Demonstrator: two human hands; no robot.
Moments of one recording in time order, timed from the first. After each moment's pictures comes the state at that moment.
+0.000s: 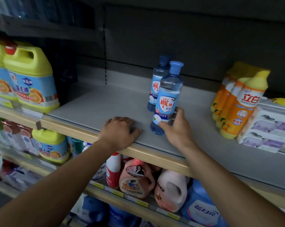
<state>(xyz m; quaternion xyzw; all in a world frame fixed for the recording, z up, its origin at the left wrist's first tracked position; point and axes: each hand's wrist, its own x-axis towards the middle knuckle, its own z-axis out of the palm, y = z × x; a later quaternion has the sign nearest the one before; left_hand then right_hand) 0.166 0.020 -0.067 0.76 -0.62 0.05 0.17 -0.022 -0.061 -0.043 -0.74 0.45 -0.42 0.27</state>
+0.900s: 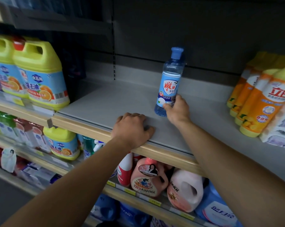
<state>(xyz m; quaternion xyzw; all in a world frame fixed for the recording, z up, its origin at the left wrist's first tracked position) 0.169 0.017 -0.070 0.77 -0.60 0.06 0.21 0.048 -0.127 -0.044 -0.73 0.51 -0.39 0.23</state>
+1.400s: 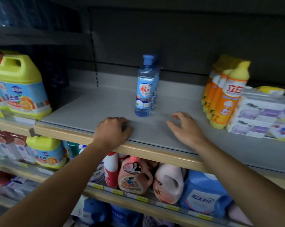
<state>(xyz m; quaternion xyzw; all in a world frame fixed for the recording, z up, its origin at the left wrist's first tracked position) 0.162 0.028 -0.063 0.76 -0.59 0.02 0.26 -0.078 -0.065 -0.039 -0.81 0.50 -0.28 0.15</state>
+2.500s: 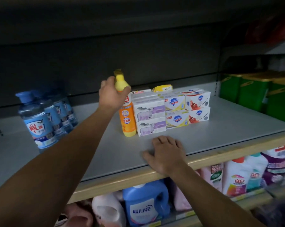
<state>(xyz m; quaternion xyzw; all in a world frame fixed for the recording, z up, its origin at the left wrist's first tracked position) -0.119 -0.158 0.072 0.57 -0.65 -0.03 0.49 -0.291 -0.044 -0.066 -0.74 0.65 -0.14 0.02</state>
